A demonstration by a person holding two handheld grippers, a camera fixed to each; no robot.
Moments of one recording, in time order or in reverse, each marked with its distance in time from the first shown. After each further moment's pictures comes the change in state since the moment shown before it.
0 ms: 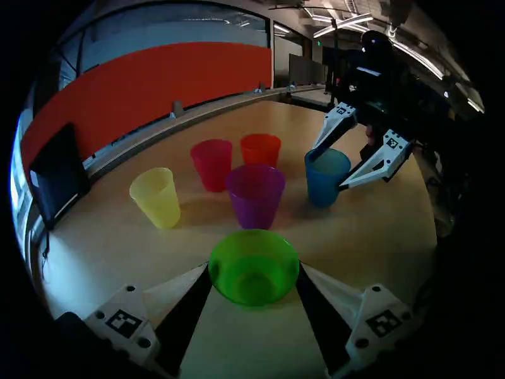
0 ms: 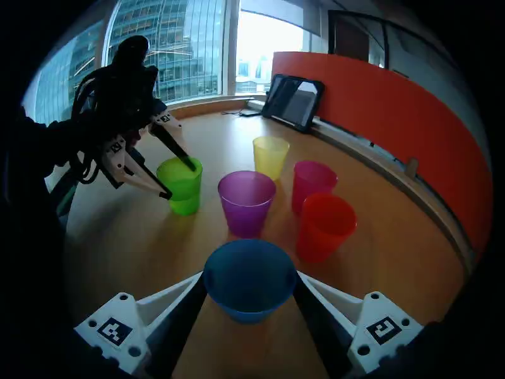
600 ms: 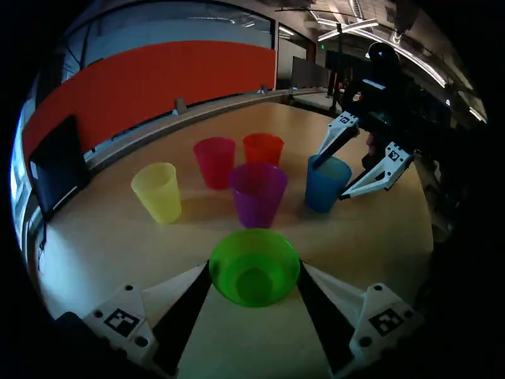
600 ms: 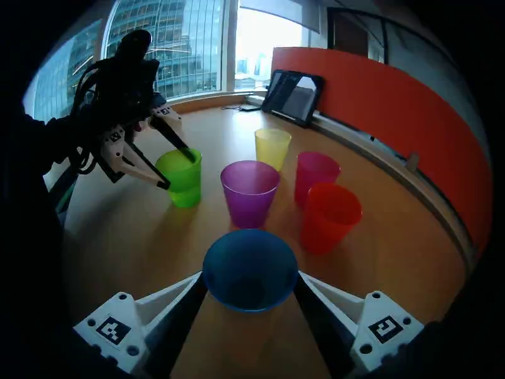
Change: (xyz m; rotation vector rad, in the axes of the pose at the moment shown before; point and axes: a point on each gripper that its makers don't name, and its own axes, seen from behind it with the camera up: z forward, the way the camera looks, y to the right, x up) left arm -0.002 -0.002 -0.005 -0.014 0.004 -0.042; right arm -0.012 -0.005 0.001 -0.004 -0.022 0.008
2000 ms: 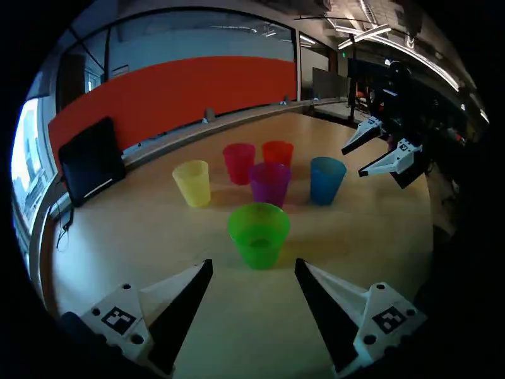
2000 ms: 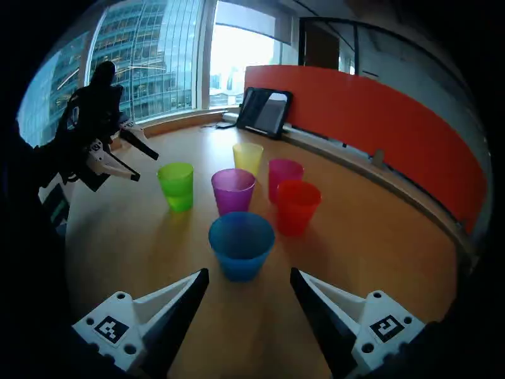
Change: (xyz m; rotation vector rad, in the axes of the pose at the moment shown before) left arm -0.018 0.001 -0.079 0.169 0.065 -0.030; right arm -0.014 0.000 -0.065 -0.151 0.111 0.079
